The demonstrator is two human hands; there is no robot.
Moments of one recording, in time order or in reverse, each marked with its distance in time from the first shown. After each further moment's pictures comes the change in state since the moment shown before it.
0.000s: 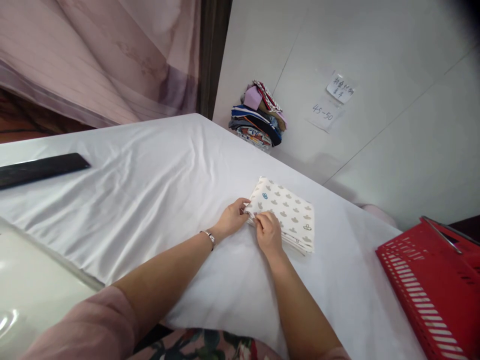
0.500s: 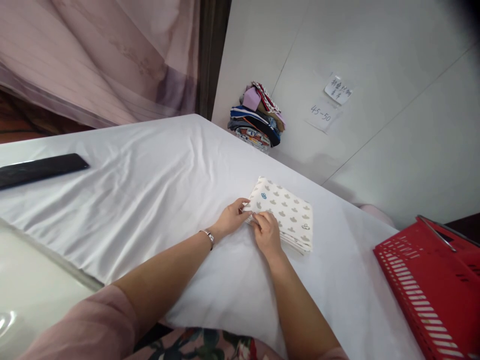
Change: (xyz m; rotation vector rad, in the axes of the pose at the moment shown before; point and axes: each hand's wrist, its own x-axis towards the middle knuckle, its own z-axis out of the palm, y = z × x) left_hand -0.001 0.004 -0.005 0.020 -0.054 -0.051; right_hand 0.001 -0.002 -0.002 -0.041 -0.071 0.007
